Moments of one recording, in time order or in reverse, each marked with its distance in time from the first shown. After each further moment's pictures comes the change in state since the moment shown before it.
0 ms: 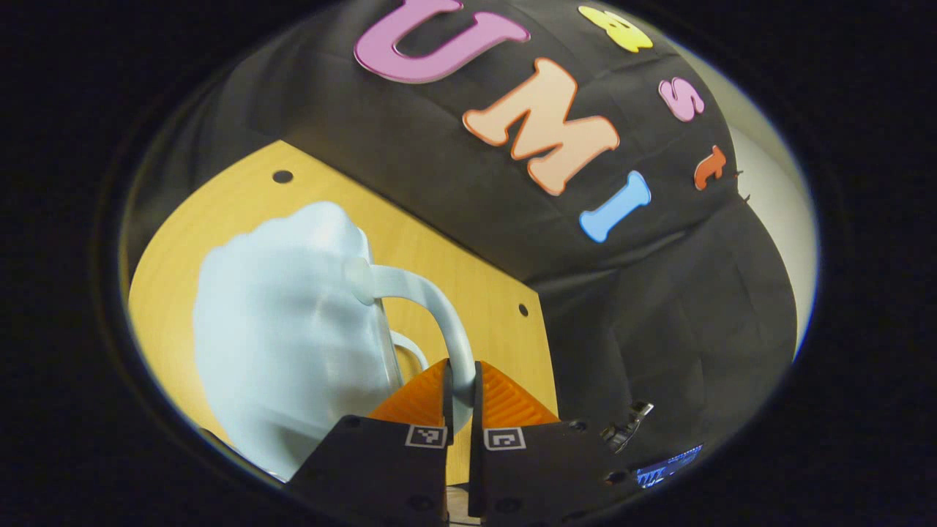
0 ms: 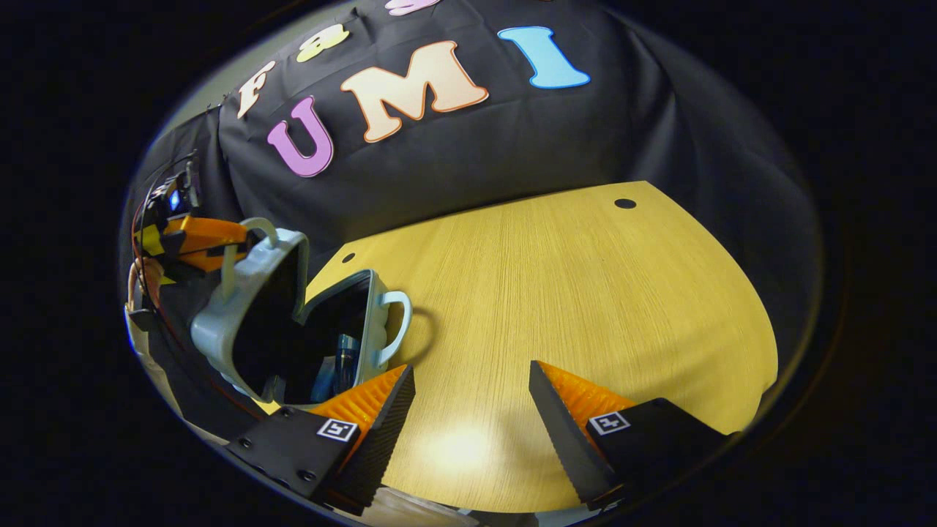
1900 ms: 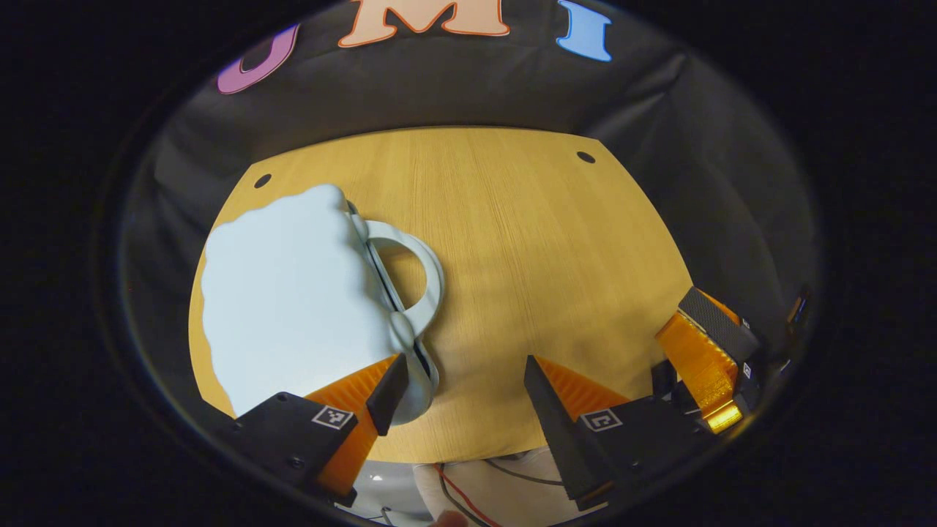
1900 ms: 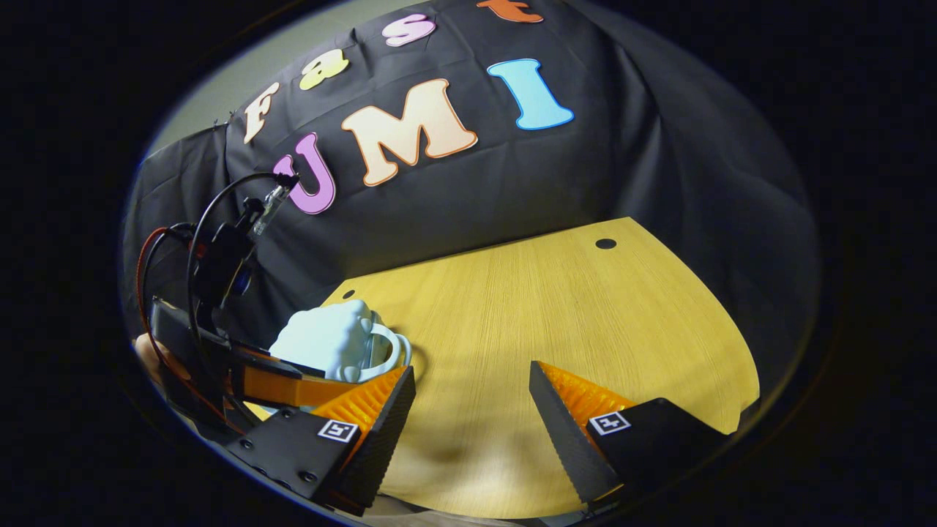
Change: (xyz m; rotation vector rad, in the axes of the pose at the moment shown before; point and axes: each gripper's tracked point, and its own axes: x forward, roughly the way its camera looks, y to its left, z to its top) left arm 0.052 0.019 -0.158 0.461 0.304 0.466; right arm -0.037 -0.029 0.045 -0.003 -0.147 0.006
